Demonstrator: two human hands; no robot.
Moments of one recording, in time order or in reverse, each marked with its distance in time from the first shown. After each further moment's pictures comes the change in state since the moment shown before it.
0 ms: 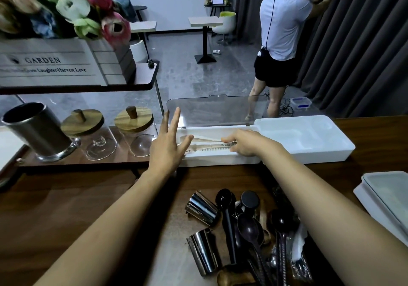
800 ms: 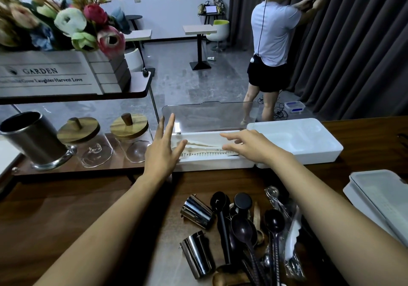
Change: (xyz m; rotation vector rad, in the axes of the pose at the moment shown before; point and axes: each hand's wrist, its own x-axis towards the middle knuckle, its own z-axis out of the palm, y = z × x) left_hand -0.001 0.002 -0.002 -0.002 -0.009 0.009; right_hand -0.050 0.012 -0.015 0.205 0.147 -0.120
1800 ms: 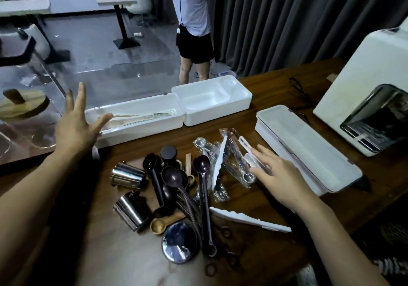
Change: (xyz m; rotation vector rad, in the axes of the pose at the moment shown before) left_hand 0.000 0.001 -0.001 0.037 -0.049 0.035; right_hand -0.293 0.068 0.038 0.103 0.332 0.482
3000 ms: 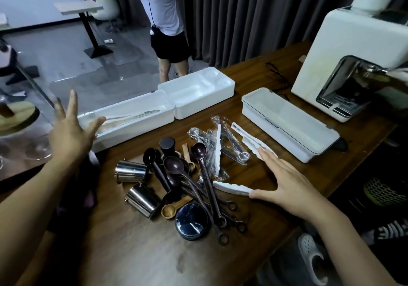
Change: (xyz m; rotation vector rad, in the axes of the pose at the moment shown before) left_hand -0.001 0.000 -0.007 0.006 -0.017 0.038; right_hand -0.083 -0.002 0.017 -0.110 -0.091 0.130
